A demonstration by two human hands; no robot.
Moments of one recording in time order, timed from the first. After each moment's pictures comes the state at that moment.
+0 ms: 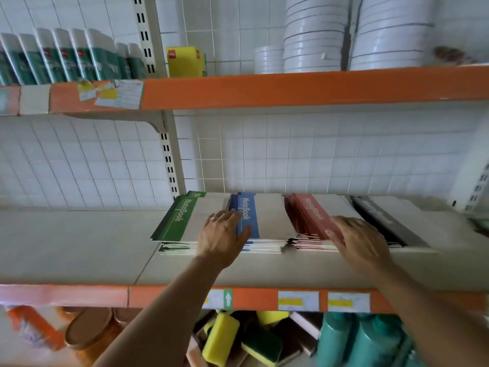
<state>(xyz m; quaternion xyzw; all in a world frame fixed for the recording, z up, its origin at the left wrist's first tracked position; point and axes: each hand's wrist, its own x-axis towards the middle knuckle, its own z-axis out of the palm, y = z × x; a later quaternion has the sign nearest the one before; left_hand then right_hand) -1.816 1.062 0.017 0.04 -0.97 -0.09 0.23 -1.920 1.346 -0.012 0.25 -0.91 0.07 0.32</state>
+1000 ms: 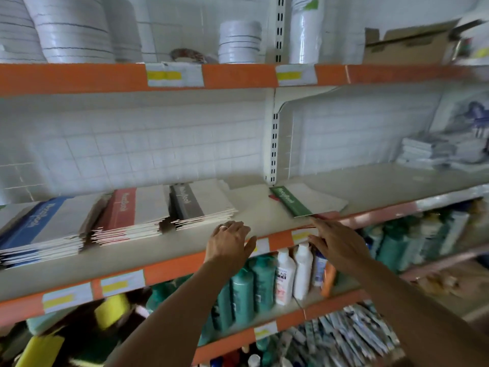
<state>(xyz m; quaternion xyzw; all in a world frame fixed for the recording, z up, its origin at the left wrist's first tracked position) -1.868 1.509 -0.021 -0.13 -0.98 -0.06 0.15 -1.857 1.761 -0.016 0.09 -0.98 0.03 0.15</state>
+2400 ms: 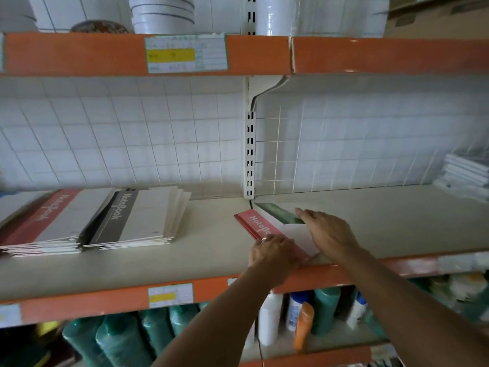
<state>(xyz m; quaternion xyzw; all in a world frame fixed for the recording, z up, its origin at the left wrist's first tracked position) -2.008 1.741 -0.032 -0.11 -0.99 -0.12 0.05 -2.054 1.881 -0.002 0.19 -0.97 -0.07 0.15</state>
